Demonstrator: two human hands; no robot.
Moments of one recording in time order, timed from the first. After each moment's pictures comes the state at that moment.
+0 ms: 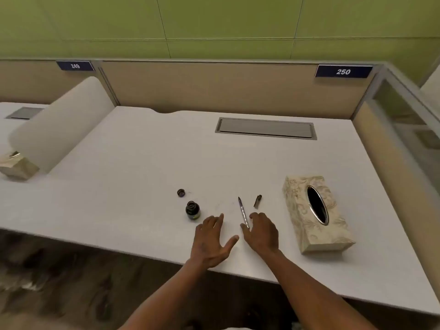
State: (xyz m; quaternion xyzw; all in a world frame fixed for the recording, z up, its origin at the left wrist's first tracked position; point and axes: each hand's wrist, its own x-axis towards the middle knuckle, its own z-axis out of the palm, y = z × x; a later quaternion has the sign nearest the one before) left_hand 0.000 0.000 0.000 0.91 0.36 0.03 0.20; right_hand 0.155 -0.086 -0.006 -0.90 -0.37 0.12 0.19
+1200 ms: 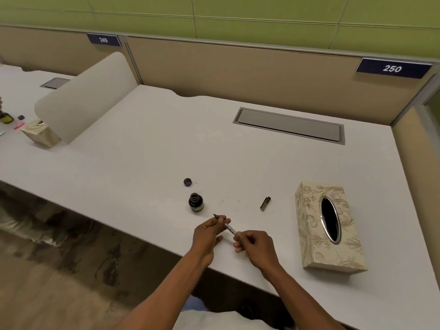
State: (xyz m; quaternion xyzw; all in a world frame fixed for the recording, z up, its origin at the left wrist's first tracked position) left_hand 0.026 -0.009 0.015 0.34 0.53 0.25 0.73; right_hand 0.149 -0.111 0.012 -0.75 -0.29 0.41 0.43
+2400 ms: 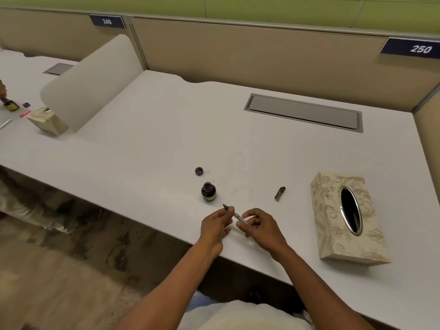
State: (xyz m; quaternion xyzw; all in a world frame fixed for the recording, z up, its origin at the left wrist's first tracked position) left_hand 0.011 0.003 0.012 0.27 0.56 0.25 0.74; right_hand 0.144 -0.081 0.012 -0.72 -0.33 0.44 0.42
